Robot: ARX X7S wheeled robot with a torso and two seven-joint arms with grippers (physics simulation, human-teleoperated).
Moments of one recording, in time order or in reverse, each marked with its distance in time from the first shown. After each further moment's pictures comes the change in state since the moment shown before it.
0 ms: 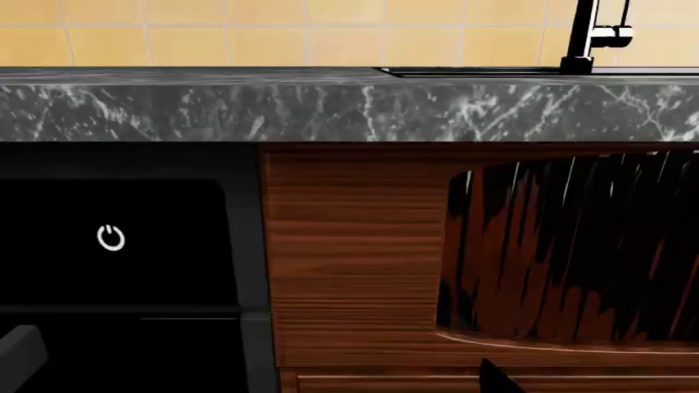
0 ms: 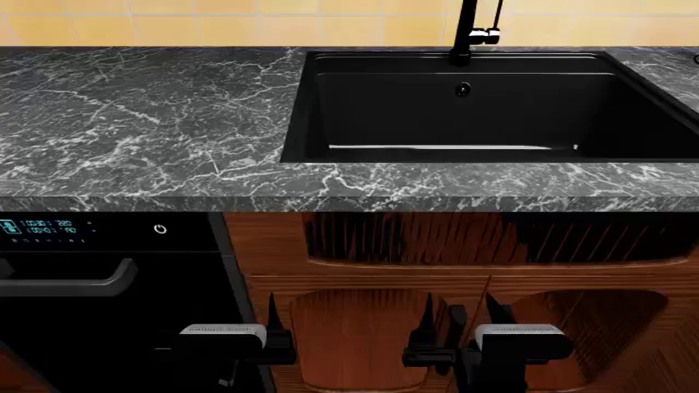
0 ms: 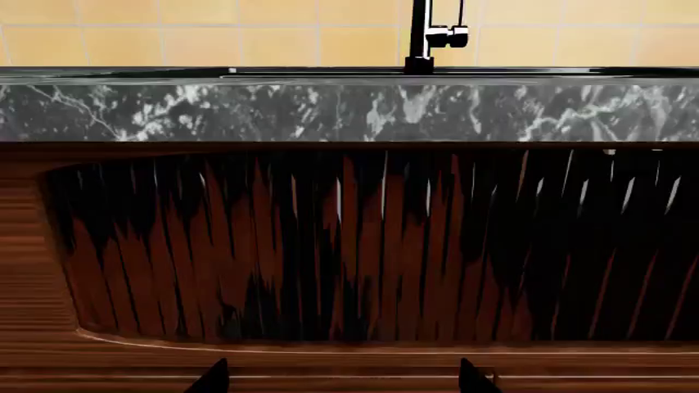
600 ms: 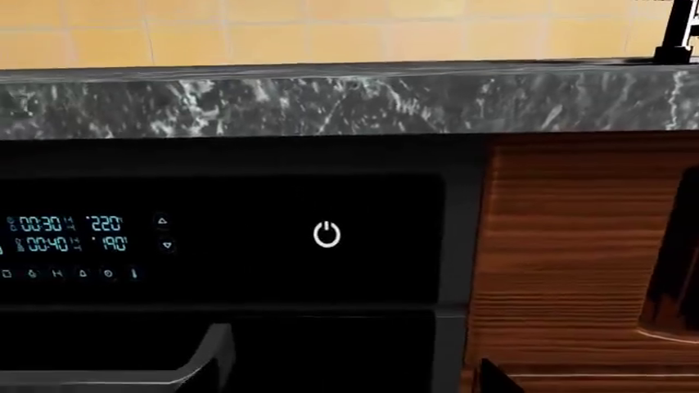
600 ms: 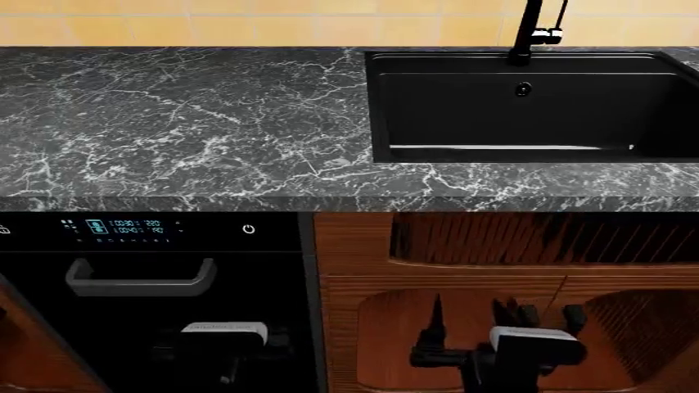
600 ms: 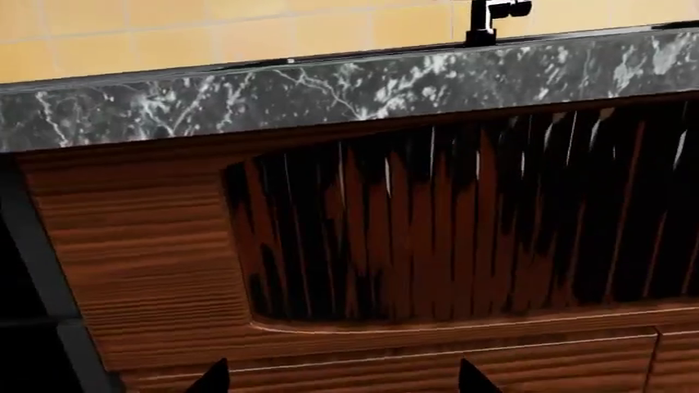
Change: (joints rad) left arm -0.019 -0.059 0.069 -0.035 -0.042 0.014 -0.086; right arm -0.008 0.055 -0.029 -0.003 0.141 0.016 0.055
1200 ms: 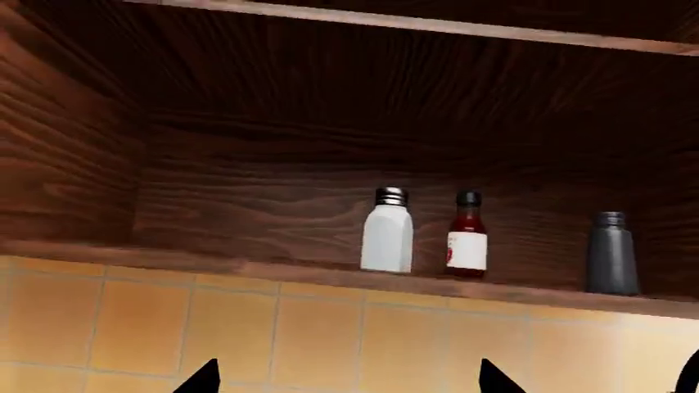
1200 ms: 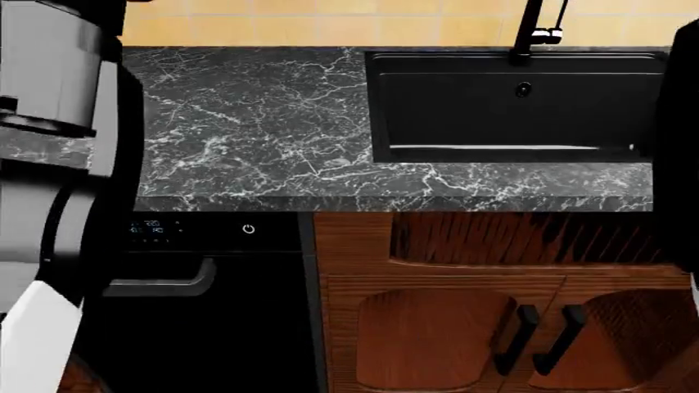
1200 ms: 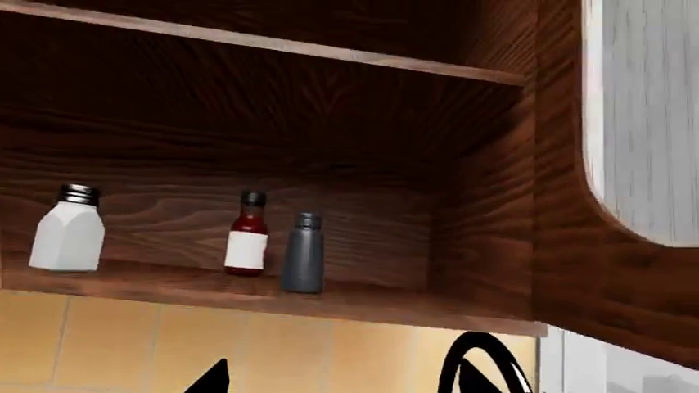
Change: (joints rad) left arm -1.878 0.049 0.200 -0.993 -0.335 -0.340 -0.110; right arm 1.990 0.088 -0.146 0.987 -0.082 0.455 -0.115
